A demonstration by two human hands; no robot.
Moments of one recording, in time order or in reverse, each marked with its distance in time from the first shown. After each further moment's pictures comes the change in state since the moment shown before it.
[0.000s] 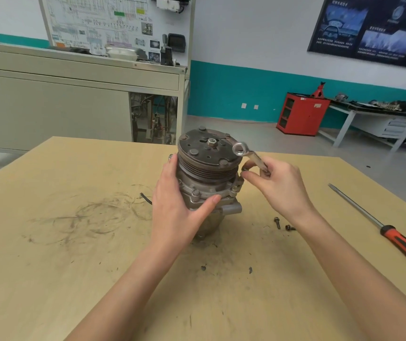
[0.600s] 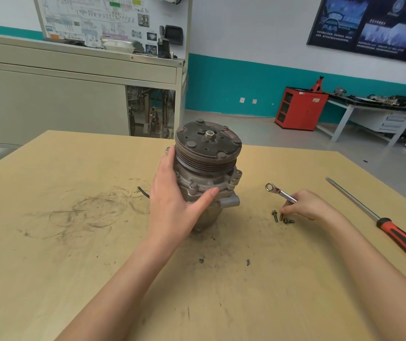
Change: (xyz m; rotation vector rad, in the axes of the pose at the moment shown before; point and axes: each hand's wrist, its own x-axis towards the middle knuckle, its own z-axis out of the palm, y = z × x) left_hand 0.000 0.001 0.001 -0.031 -0.007 -0.010; right_hand 0.000 0.140 -0.016 -0.346 -0.519 0.660
